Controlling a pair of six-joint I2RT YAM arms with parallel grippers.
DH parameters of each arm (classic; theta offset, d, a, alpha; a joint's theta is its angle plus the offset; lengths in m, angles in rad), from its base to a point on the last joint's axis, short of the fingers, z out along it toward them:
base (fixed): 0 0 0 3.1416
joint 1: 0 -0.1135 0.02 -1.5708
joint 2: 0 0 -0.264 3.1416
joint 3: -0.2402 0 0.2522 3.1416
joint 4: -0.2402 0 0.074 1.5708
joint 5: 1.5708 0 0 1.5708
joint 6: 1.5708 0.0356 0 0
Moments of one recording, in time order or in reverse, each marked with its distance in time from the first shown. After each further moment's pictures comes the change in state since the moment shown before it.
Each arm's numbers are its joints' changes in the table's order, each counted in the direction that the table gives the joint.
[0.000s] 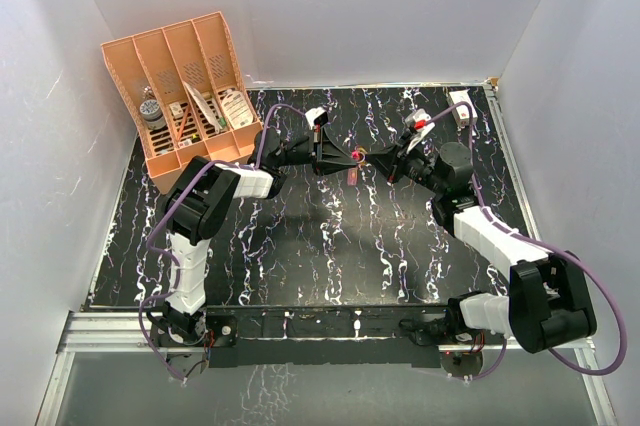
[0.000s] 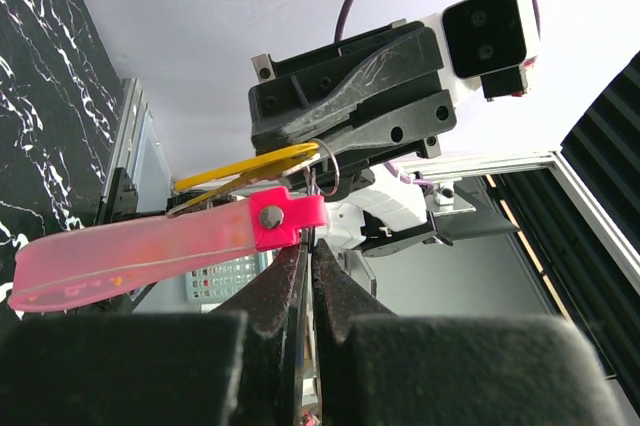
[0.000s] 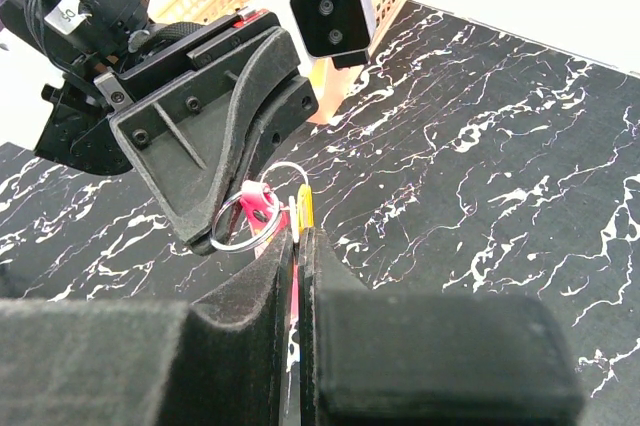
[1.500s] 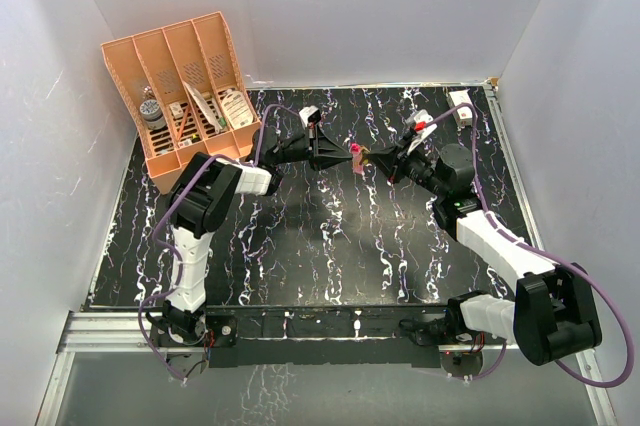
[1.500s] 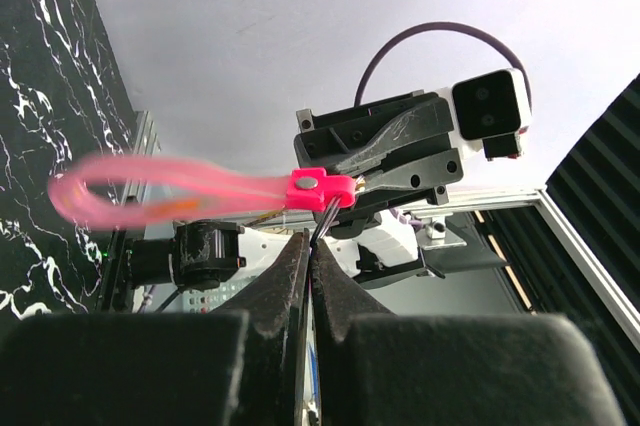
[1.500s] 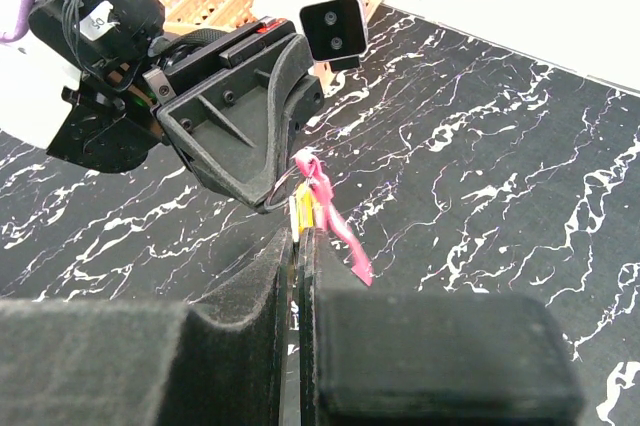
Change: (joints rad) left arm -0.045 -0.068 -0.040 0.002 -0.034 -0.015; right arm -0.024 0.058 0.000 -0.064 0.074 -0.050
